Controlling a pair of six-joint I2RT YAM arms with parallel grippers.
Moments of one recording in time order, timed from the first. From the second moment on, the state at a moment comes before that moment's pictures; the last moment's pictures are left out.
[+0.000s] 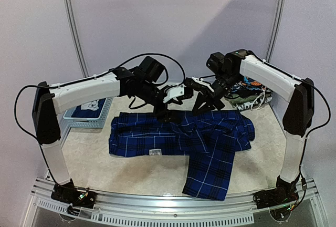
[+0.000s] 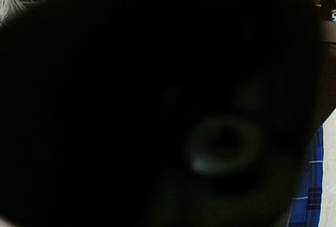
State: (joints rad) left arm -0.82 1.87 1.65 -0.61 0.42 0.71; right arm 0.60 1.97 1.92 -1.33 -0.89 -1.01
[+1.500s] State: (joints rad) left arm -0.60 1.87 1.67 -0.44 0.52 -0.13; right arm 0.12 1.96 1.53 -1.33 -0.73 -1.09
